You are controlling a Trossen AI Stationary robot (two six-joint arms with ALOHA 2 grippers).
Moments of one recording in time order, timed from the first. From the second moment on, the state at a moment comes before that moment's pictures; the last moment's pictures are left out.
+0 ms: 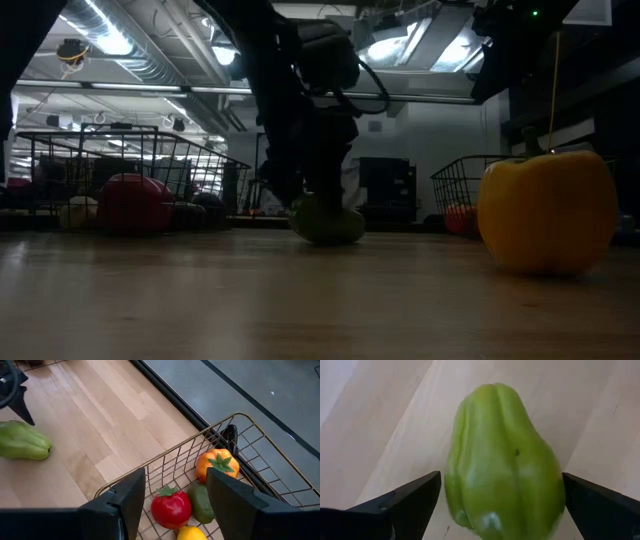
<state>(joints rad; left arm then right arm) 0.09 1.97 1.33 -0.53 -0.05 -0.42 -0.46 0.94 1.05 -0.91 0.24 0.10</state>
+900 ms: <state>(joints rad) 0.09 1.98 1.33 -0.53 -0.12 -0.48 -0.46 0.94 1.05 -0.91 0.22 0.10</state>
